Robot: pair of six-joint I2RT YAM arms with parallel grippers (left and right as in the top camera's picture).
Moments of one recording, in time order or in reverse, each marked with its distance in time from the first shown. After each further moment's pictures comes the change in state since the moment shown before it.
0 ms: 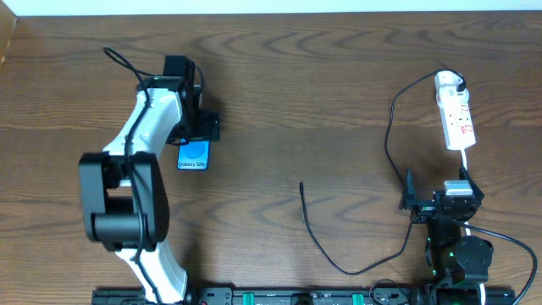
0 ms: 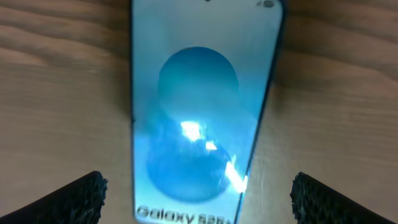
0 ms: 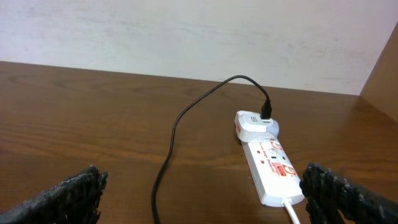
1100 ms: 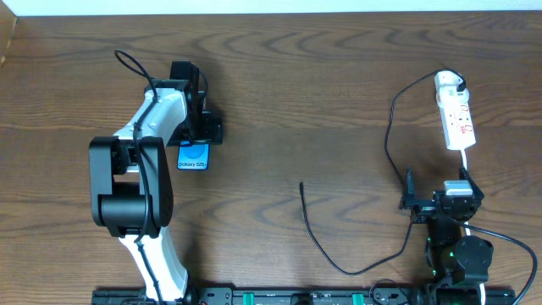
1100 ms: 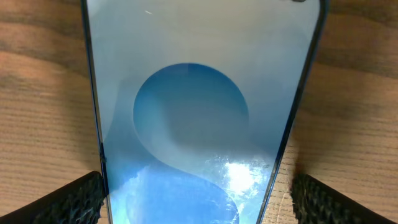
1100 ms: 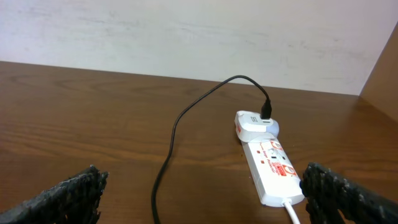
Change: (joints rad) left arm 0.000 0.087 0.000 0.050 0.000 0.021; right arm 0.000 0.000 0.000 0.000 0.000 0.000
